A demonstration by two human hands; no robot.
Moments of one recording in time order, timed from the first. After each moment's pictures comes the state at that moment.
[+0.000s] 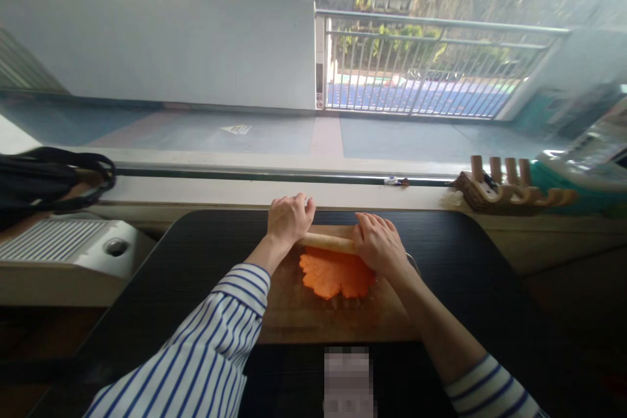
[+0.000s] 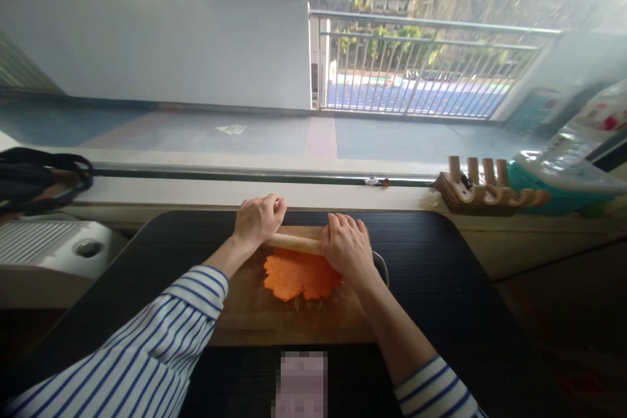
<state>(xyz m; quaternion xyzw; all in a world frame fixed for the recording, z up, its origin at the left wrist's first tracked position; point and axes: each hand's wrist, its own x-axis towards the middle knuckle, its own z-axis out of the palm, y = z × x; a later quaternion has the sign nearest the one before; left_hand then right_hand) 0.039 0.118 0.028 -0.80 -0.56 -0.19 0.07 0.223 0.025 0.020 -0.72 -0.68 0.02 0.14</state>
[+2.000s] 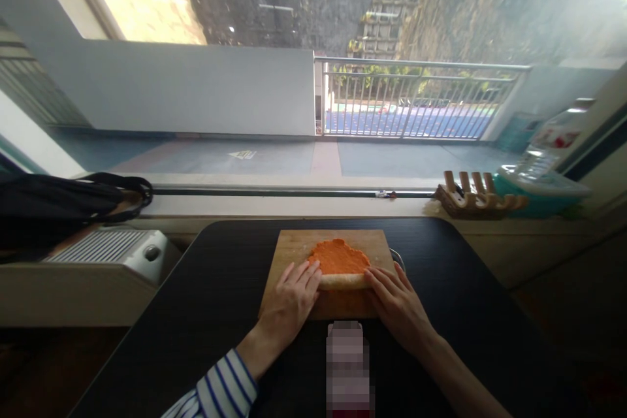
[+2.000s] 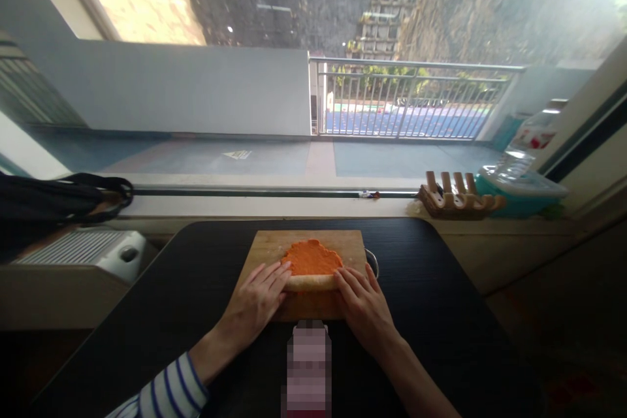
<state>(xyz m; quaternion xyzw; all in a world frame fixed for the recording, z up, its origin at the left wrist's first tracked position) -0.007 -0.035 0.015 -0.92 -0.38 -0.11 0.06 0.239 -0.103 -0.011 -0.56 -0.79 -0.11 0.23</state>
